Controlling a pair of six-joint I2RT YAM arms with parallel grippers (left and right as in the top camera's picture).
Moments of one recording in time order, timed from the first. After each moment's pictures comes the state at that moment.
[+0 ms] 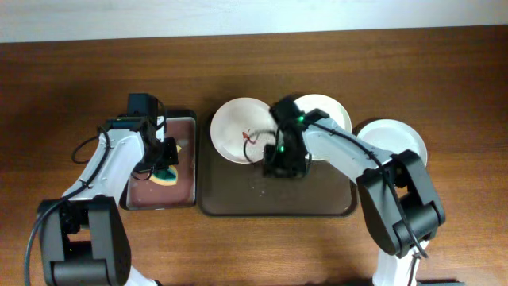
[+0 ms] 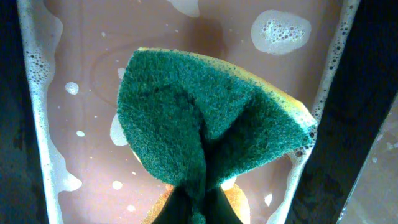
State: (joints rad) left arm -0.01 1.76 1.17 -0.84 -0.01 -0.15; right arm 0.46 1.98 1.35 -0.79 -0.41 0.54
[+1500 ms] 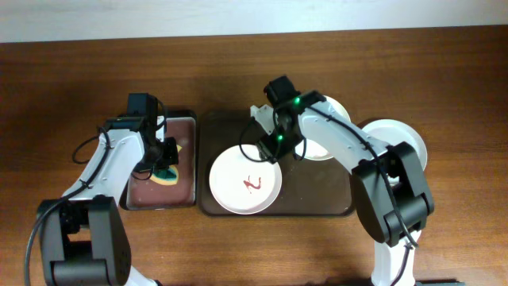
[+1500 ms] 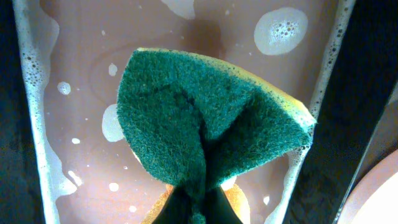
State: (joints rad) left arm -0.01 1.76 1.17 -0.84 0.00 -0.15; right arm 0.46 2.07 1.52 -0.86 -0.27 -0.21
